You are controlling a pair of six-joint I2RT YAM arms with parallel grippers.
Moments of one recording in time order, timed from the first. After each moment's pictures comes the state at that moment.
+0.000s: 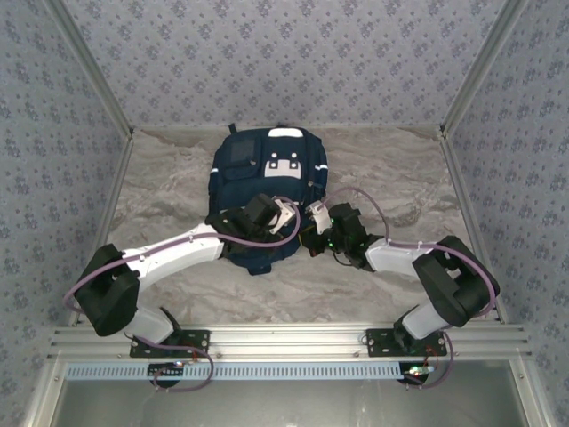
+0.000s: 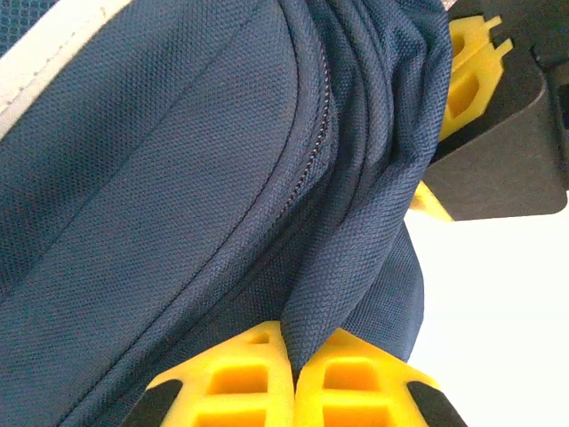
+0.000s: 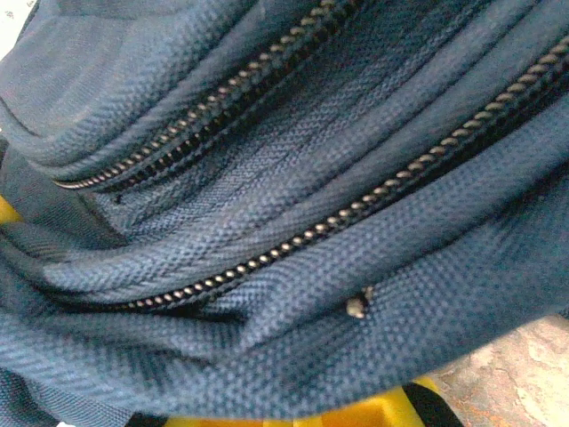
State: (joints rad) left arm -0.87 1.46 0.98 -0.45 -0.05 -0.06; right arm 0.60 1.51 0.57 0.32 -0.32 0.19
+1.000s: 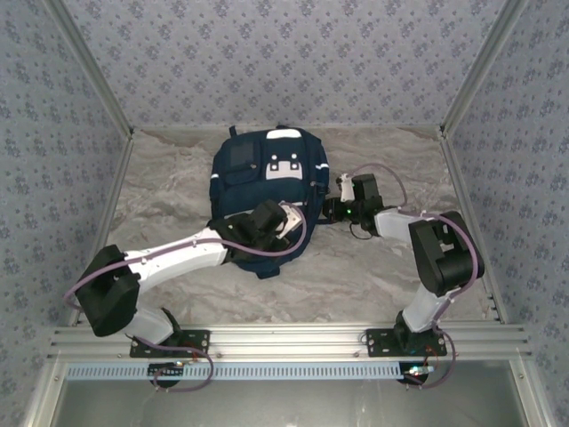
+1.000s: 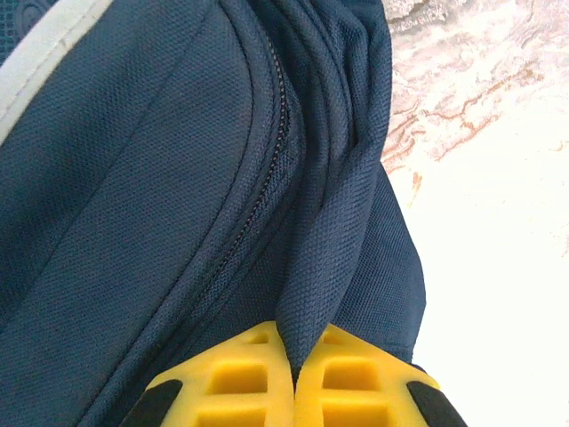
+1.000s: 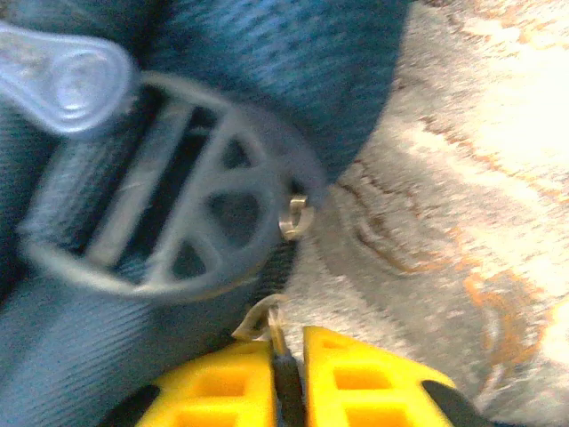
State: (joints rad) left arm -0.94 1.47 0.98 -0.41 -0.09 -0.05; right arm 0.30 1.70 0.81 0.16 -0.35 0.31
